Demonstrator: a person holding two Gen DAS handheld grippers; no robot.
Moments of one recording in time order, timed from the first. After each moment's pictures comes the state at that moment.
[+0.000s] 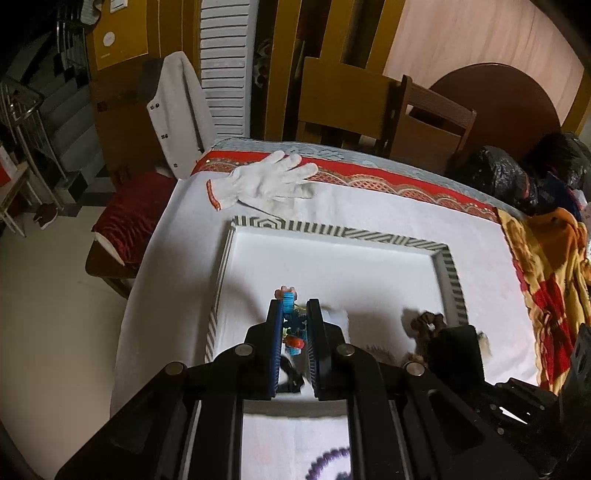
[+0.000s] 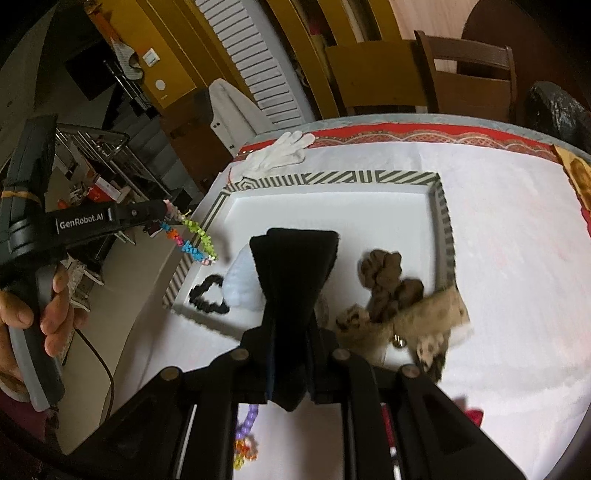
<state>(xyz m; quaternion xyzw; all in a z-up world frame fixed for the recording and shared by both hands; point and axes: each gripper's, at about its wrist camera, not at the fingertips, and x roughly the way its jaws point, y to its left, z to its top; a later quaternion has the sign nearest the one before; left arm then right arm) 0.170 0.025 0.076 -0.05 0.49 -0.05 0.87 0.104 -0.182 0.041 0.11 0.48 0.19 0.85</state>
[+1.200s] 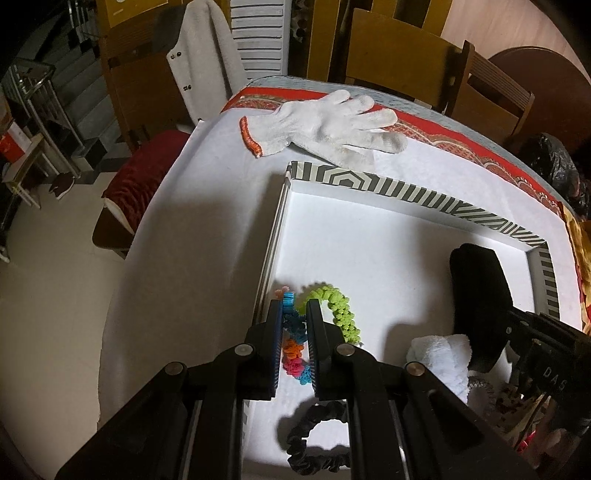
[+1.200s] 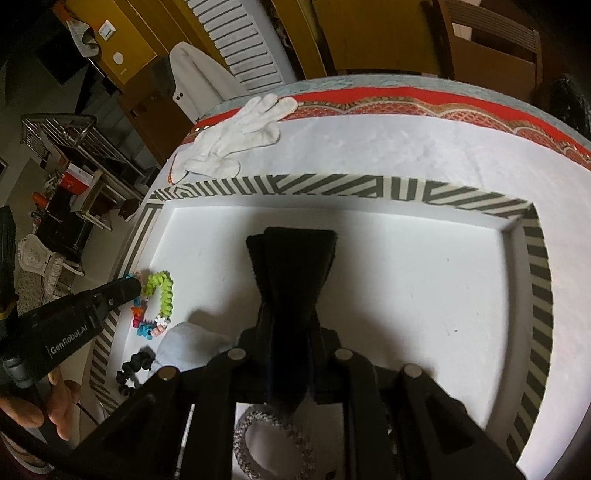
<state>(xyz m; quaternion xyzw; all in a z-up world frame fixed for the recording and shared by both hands) 0.230 0.059 -0.030 -0.05 0.54 0.01 0.84 0.244 -0.136 -0.045 0.09 0.54 0.16 0.82</state>
